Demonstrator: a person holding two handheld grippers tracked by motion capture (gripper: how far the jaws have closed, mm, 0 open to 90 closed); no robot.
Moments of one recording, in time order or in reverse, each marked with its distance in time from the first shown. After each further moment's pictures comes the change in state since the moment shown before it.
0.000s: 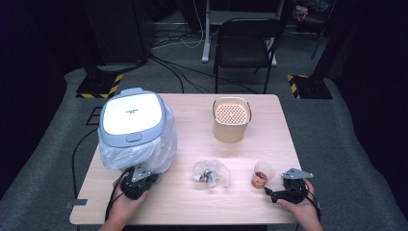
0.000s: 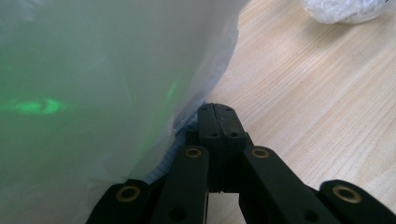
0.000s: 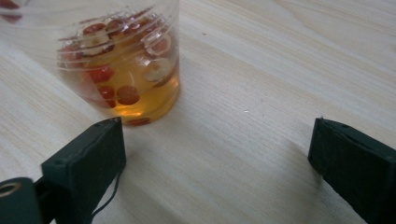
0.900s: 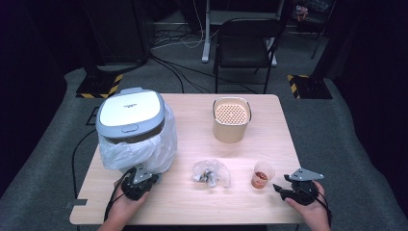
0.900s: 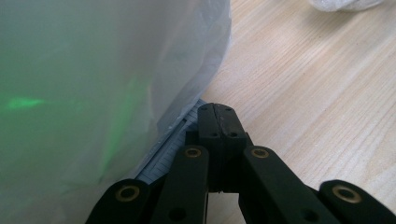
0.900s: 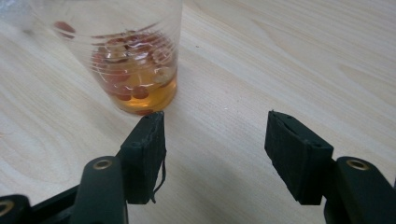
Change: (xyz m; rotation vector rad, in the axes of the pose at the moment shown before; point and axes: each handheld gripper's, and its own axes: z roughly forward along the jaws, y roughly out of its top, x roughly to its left) left arm -0.004 -0.002 0.003 0.011 0.004 0.005; right arm 0.000 0.011 -0.039 0.010 -0.023 -0.067
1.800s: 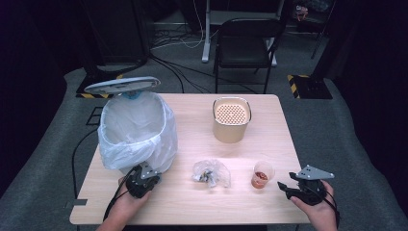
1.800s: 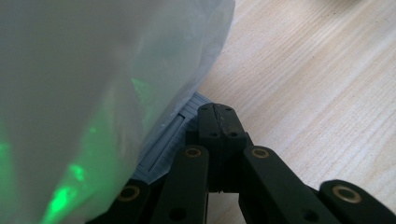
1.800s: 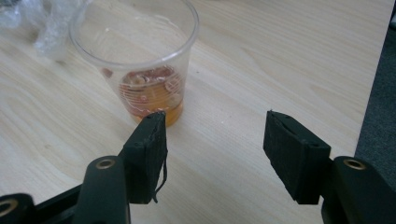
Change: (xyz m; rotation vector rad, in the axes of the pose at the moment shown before) left arm -0.003 0.011 0.007 0.140 0.001 -0.011; right arm 0.005 0.019 -0.035 -0.041 -0.021 0.021
